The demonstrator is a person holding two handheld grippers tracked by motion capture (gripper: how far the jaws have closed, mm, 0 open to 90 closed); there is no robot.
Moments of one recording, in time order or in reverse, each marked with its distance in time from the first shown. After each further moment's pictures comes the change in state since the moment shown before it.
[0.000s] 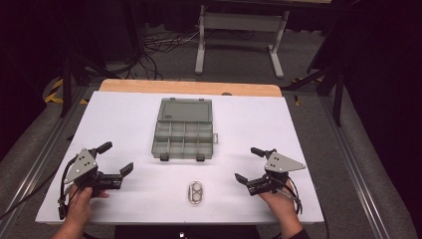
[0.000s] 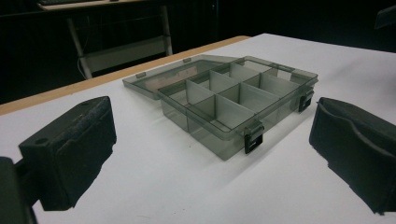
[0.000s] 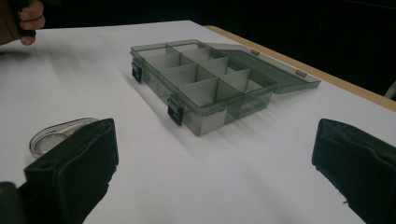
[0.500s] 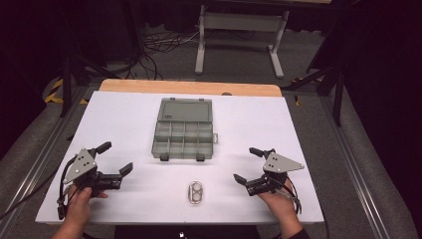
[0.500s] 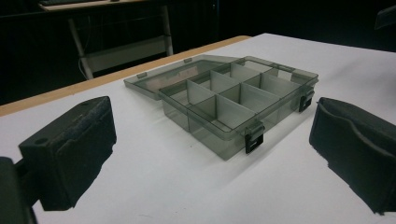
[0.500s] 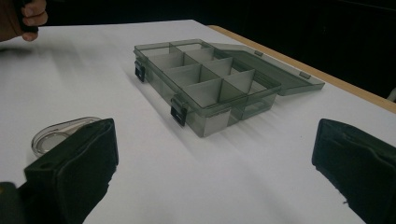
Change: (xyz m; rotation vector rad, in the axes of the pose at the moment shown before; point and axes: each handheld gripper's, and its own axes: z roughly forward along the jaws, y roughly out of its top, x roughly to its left) left arm 0.001 0.001 -0.002 0.002 0.002 0.002; right arm 0.002 0.001 0.003 0.003 0.010 -0.014
